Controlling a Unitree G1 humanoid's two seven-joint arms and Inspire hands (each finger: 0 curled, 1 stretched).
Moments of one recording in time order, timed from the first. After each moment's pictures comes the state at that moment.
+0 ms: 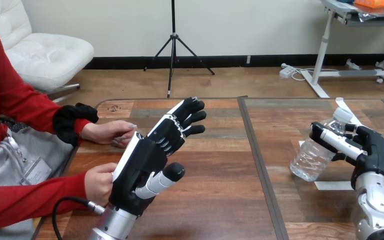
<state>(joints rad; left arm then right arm) -0.35 -0.02 0.17 1.10 -0.38 -1.20 -0.91 -0.62 -0.32 -0.32 1.30 0.13 -0.38 -0.09</state>
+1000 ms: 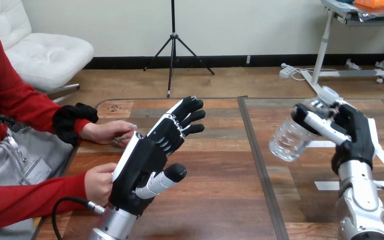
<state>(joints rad) -0.35 -0.03 0.17 1.10 -0.38 -1.20 -0.90 -0.55 -0.23 -0.29 1.07 0.15 -0.48 0.01</state>
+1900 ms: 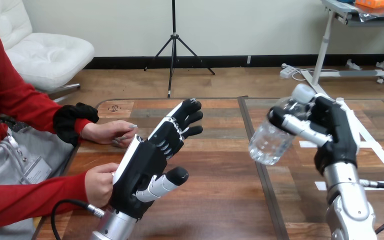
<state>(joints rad) -0.33 -0.01 0.17 1.10 -0.31 -1.21 -0.85 -0.37 -0.16 -0.19 0.71 0.11 -0.37 0.07</state>
